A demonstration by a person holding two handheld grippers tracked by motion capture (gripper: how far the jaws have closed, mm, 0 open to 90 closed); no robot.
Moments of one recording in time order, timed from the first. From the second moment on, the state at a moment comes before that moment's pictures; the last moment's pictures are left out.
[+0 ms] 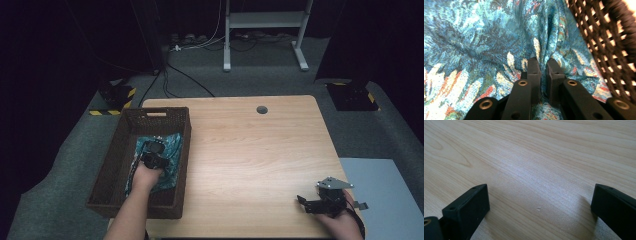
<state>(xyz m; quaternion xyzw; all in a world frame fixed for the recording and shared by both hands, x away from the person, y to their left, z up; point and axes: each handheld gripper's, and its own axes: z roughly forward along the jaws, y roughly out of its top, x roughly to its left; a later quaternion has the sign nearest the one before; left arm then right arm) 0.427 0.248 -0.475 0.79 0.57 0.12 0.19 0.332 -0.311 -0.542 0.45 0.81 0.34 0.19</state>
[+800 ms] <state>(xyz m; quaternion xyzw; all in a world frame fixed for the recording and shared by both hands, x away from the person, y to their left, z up) 0.401 0.260 -0.455 0.76 0.56 0.20 0.27 0.332 -0.311 -0.542 0.44 0.81 0.34 0.18</state>
